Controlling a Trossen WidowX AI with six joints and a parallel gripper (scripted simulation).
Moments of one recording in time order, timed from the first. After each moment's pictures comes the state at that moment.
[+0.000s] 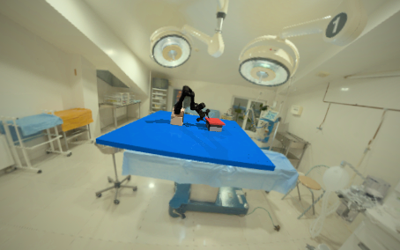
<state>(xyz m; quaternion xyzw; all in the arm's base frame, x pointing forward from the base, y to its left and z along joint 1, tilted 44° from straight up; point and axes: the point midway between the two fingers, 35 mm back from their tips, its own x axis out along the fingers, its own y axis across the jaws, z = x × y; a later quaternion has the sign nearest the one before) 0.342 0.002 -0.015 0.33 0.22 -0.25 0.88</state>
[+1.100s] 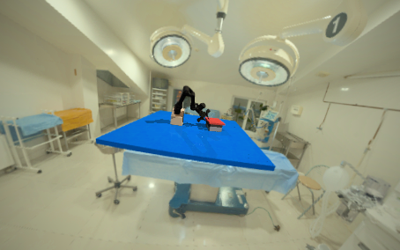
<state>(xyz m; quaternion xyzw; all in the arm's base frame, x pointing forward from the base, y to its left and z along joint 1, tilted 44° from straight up) 0.345 0.002 -0.016 0.33 0.22 -0.25 0.88</state>
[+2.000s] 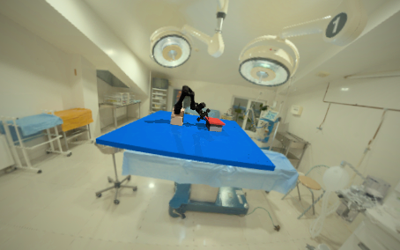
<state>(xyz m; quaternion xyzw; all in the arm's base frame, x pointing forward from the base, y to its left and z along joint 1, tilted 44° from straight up) 0.344 0.005 -0.012 0.33 0.22 -0.25 0.88</state>
